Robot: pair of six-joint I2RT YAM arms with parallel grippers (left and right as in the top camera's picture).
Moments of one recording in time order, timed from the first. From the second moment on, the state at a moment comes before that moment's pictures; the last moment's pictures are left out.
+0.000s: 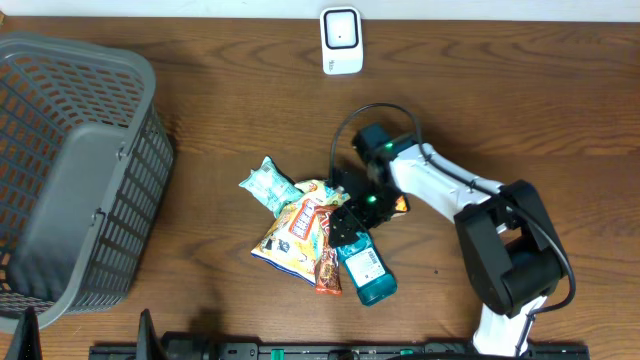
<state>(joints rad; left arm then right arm) -0.06 0.00 1.04 -0.60 0.04 0.14 0.54 1.97 1.23 -0.90 -0.52 -0.18</state>
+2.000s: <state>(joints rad) -0.06 0.00 1.04 -0.60 0.04 0.14 0.71 1.92 1.32 -0.96 0.00 0.20</state>
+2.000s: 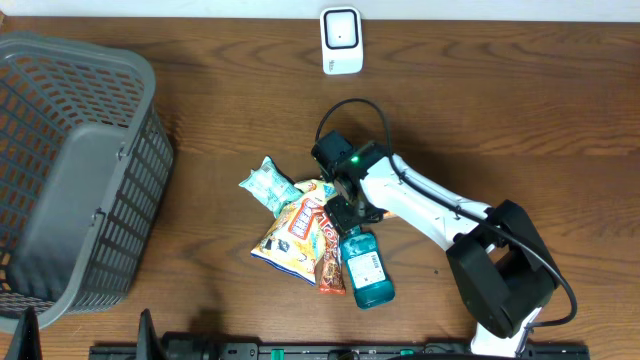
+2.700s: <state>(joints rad) -0.06 0.00 1.04 -0.60 0.04 0.14 0.74 1.92 1.18 -0.81 0.00 0.42</state>
